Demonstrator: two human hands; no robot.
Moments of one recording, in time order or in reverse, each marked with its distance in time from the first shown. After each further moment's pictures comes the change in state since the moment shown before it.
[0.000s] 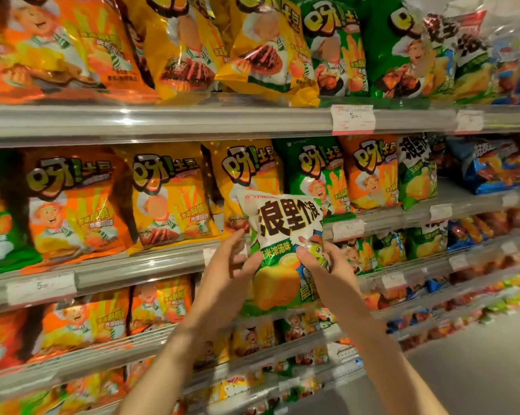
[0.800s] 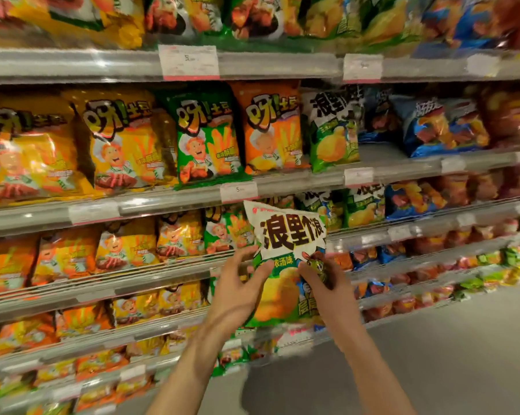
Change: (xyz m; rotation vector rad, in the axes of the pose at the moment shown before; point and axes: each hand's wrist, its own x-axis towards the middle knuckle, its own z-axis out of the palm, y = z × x) left_hand -0.032 -0.006 0.299 0.103 0.150 -0.141; right_hand -0.013 0.137 -0.249 0.031 -0.018 0.117
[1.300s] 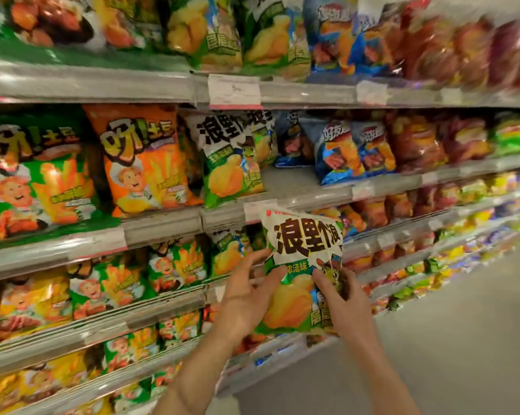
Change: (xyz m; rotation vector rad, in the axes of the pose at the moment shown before) left_hand 0.084 0.086 0.224 -0.173 -0.204 0.014; right_hand 0.109 0.000 -0.205 -0.013 0.247 0.003
